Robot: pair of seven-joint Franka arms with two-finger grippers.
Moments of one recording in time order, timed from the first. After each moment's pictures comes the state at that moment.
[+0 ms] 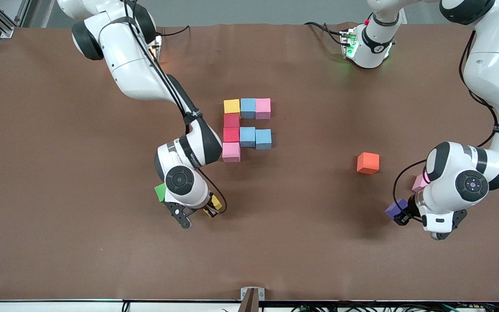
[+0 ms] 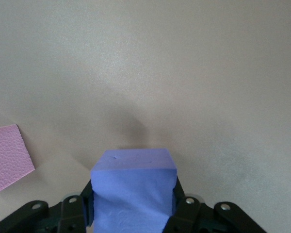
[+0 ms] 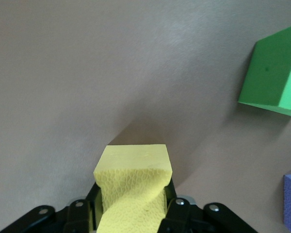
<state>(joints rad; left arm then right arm) 0.37 0.78 -0.51 -1.50 0.49 2.20 -1.00 0.57 1.01 -0.13 -1.04 0.15 2.05 1.25</state>
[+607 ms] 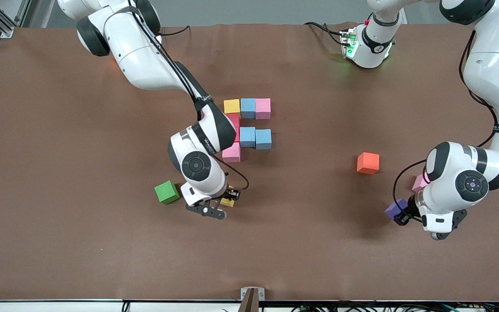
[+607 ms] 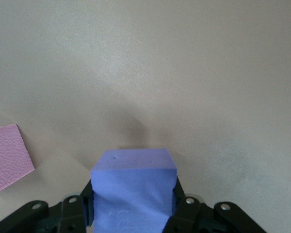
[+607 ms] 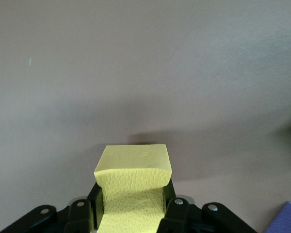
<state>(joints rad) 0.37 0.78 -0.51 -1.50 0.49 2.20 -1.00 0.62 0.97 -0.09 -1.02 0.15 1.99 0.70</state>
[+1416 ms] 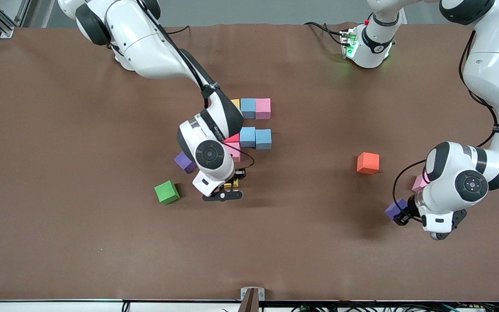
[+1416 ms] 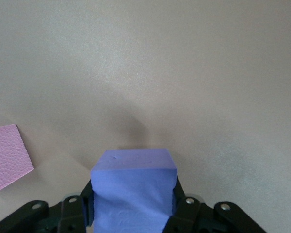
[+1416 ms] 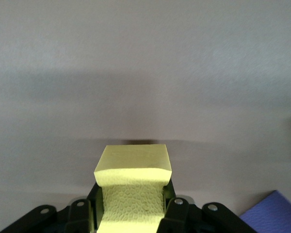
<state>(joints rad) 0.37 0.78 -0.51 -1.50 0.49 2.20 -1.00 0.68 0.87 -0.08 -1.22 0.15 2.03 0.50</state>
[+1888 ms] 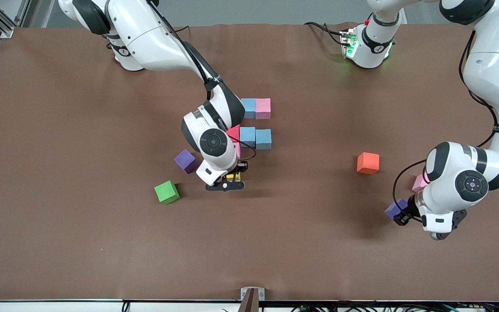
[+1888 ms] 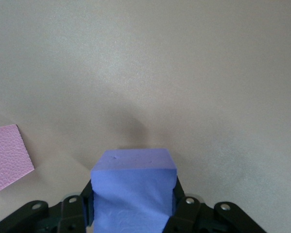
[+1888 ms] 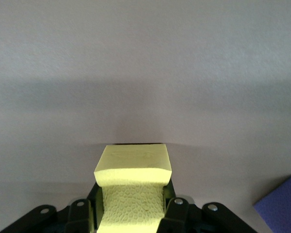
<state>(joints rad) 0.37 0.78 -0.51 -1.50 0.49 2.20 -1.00 0.71 0.79 -0.08 -1.40 0.15 2.14 0.53</state>
